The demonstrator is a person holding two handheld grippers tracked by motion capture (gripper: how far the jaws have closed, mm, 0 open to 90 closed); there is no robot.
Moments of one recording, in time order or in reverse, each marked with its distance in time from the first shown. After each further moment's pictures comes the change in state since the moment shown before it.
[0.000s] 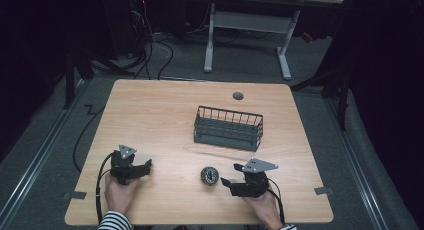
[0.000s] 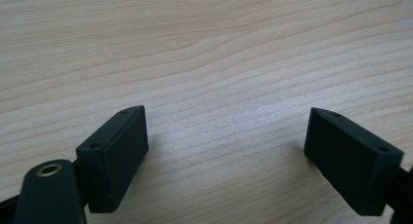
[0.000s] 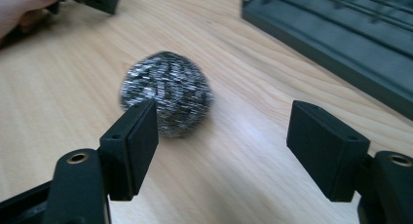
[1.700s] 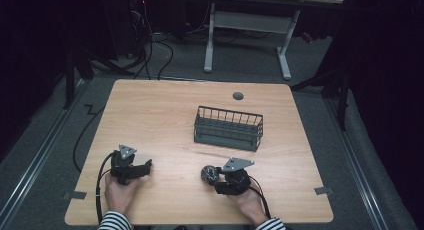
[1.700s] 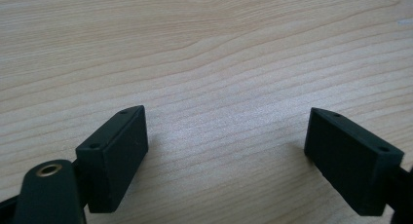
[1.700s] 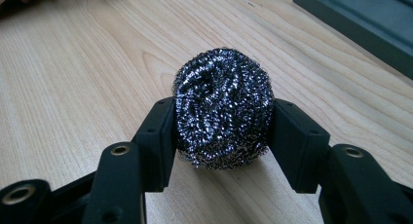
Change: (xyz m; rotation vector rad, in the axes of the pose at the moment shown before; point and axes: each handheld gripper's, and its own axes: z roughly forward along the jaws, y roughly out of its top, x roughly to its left) left arm 0.000 0.000 0.000 0.000 -0.001 0.000; right arm 0.017 0.011 0.042 0.096 0.037 -0.052
